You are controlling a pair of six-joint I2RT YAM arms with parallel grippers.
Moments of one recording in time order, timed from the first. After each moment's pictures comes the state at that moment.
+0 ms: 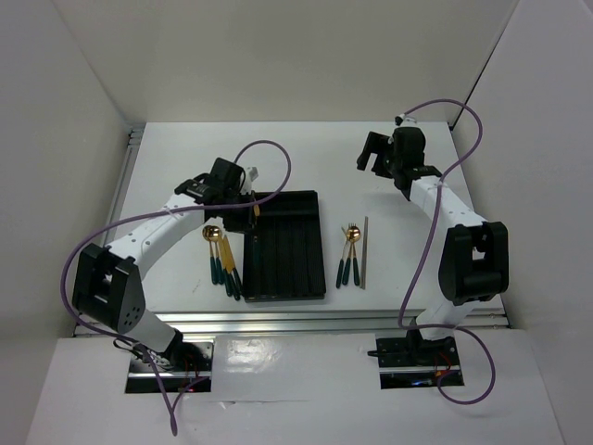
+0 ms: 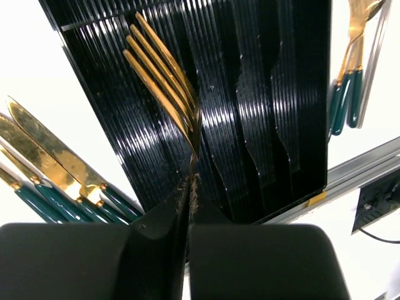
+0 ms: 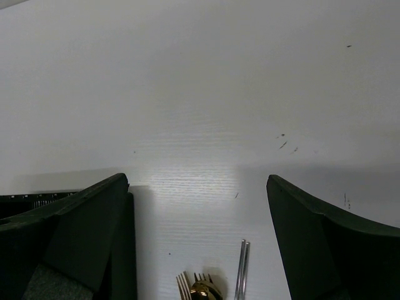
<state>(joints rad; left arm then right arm) -0.41 1.53 1.22 -0.71 0.24 -0.38 0.12 1.65 1.24 -0.11 -0.03 0.35</state>
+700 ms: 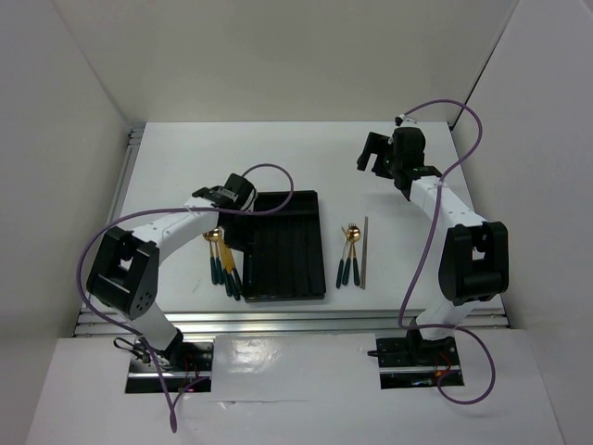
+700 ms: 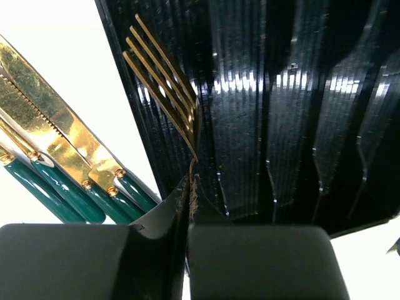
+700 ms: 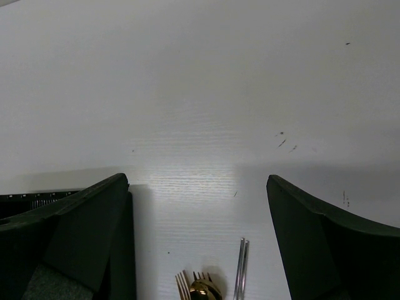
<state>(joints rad) -0.45 1.63 1.14 -0.74 0.12 -0.45 0.12 1.65 1.24 -0.11 -0.02 0.35</state>
